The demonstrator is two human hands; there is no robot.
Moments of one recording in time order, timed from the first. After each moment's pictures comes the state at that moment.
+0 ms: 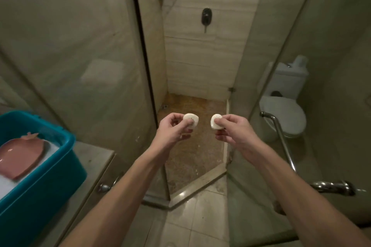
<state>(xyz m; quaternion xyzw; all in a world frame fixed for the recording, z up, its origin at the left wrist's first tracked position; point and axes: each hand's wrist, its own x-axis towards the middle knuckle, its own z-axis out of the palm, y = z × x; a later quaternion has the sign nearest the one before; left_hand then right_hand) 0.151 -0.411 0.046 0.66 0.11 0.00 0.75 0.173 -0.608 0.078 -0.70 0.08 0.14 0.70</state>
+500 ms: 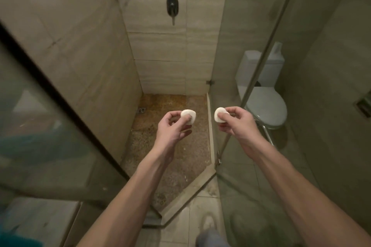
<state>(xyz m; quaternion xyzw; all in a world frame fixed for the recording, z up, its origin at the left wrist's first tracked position) 0.330 -0.457 0.030 0.60 0.12 -0.05 0.79 0.332 -0.654 0.054 -0.71 0.16 0.00 0.69</state>
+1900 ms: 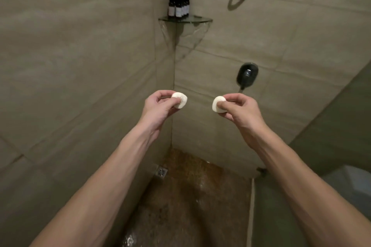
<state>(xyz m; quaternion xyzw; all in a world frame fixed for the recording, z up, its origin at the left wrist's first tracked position) 1.020 -0.201 0.120 0.58 0.18 0.16 0.78 1.067 -0.407 0.150 -0.73 -0.01 0.05 0.68</state>
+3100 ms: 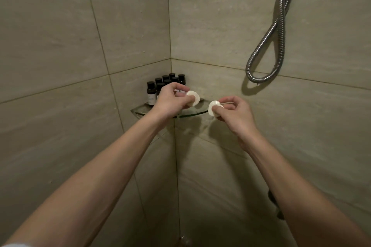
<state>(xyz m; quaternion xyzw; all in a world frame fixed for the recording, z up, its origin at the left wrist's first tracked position) 1.493 -0.127 0.254 0.76 0.15 0.26 0.57 1.559 -0.297 0.228 -0.71 -0.17 0.01 0.68</state>
